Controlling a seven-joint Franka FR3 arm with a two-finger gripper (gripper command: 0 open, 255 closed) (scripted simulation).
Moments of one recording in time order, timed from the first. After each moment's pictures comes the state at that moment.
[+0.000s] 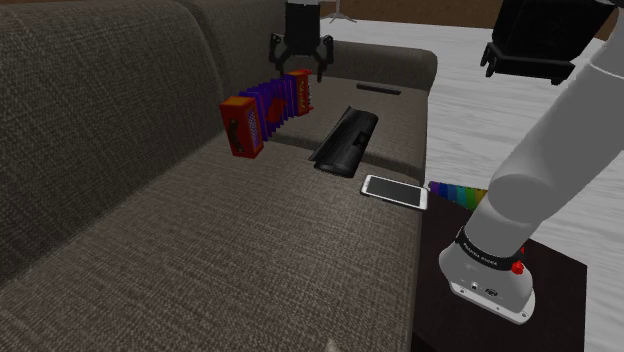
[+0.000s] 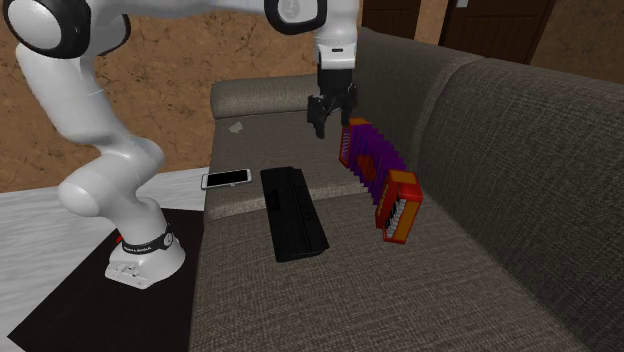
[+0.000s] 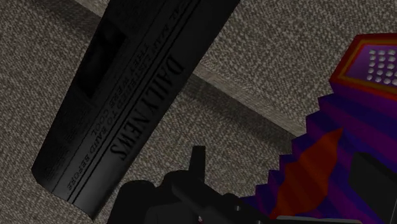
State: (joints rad) arm -0.11 -0.12 0.31 -1.83 0.07 1.74 0.86
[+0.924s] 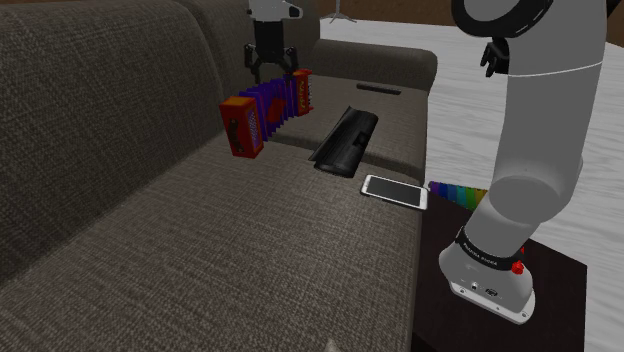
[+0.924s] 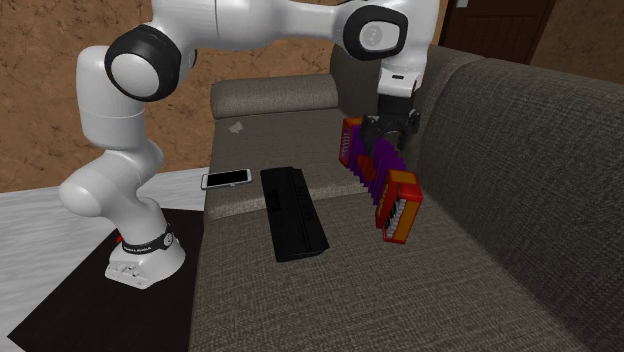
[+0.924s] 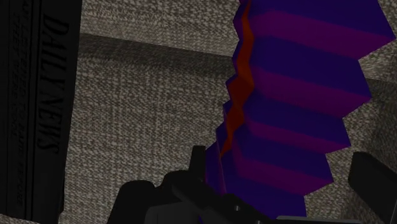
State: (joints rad) arm -0.08 0.36 0.29 -1.33 -0.07 1.66 1.28
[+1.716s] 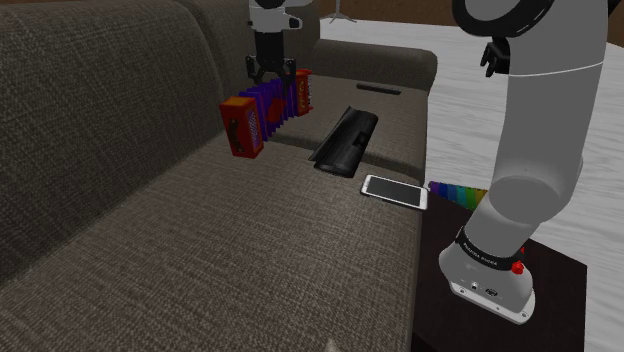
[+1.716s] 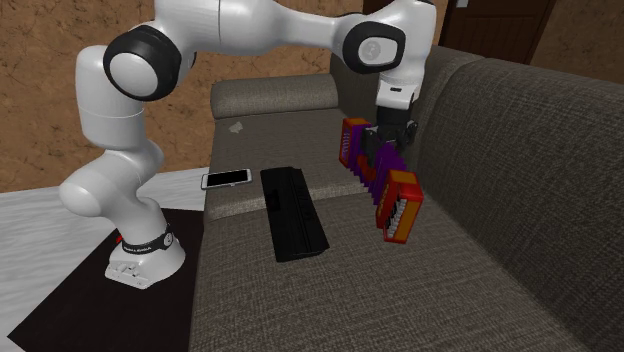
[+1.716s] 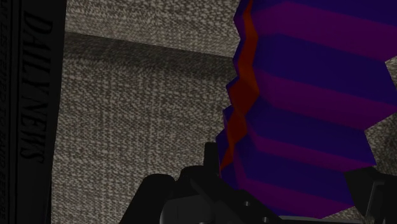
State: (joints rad) arm -0.08 0.36 0.29 -1.39 -0.07 1.72 1.28
